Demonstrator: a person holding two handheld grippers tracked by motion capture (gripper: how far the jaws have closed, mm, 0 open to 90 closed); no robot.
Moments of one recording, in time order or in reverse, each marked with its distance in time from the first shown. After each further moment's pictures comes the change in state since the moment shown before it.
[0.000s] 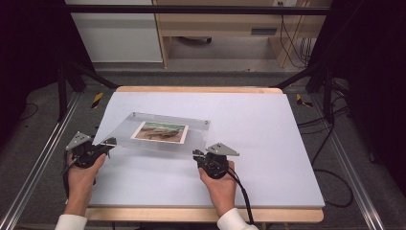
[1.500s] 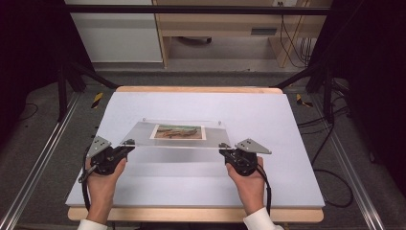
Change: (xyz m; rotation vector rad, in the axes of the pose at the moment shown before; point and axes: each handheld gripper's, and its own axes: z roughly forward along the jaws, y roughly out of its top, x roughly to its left) left arm -0.088 0.013 -0.004 -0.056 -0.005 0.071; right arm -0.055 0.012 -0.055 -0.061 -0.068 -0.049
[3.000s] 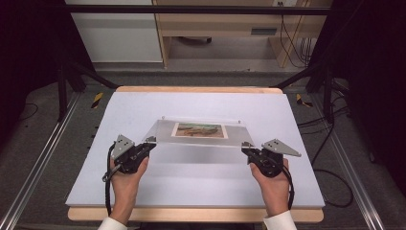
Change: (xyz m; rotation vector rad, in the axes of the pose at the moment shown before) left arm -0.053 0.004 0.030 -0.064 -0.055 0.021; right arm -0.042 0.003 -0.046 -0.027 -0.065 0.020
